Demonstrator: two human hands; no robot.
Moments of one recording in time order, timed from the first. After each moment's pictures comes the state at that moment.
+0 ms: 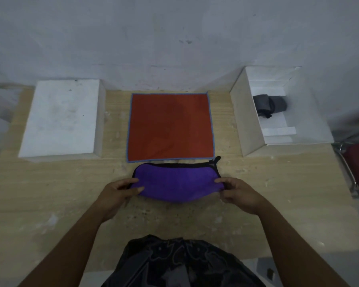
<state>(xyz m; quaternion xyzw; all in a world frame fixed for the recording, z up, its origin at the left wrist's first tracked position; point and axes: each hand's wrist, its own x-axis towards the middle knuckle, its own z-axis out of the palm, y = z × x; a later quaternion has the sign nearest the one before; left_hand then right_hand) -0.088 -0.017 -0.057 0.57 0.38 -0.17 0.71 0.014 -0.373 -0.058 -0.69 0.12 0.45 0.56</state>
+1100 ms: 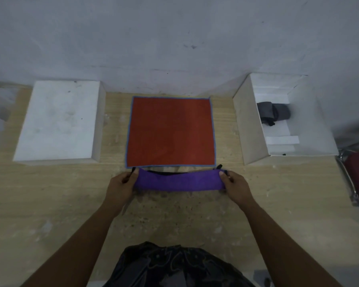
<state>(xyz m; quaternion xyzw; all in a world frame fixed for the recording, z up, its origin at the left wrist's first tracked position) -0.052 -0.026 -0.072 0.71 0.38 -0.06 0.59 0.048 -0.345 -0.074 -0.91 0.05 0.20 0.36</state>
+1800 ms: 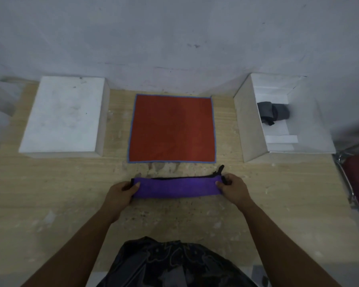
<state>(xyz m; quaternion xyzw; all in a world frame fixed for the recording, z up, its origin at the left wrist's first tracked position) -0.087 -0.022 -0.091 0.68 0.42 -0.14 0.58 0.032 -0.345 -0.075 -0.91 0.10 0.25 0.32</state>
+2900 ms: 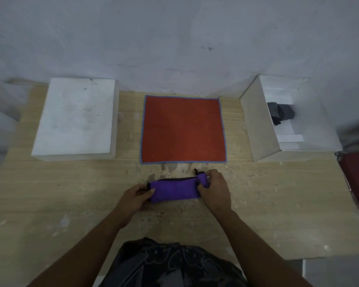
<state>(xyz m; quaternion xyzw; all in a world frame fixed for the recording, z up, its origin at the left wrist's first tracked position) -0.099 -0.006 -0.096 0.61 0.36 -0.21 0.68 -0.019 -0.239 -0.065 -0.95 0.04 0.13 0.27</state>
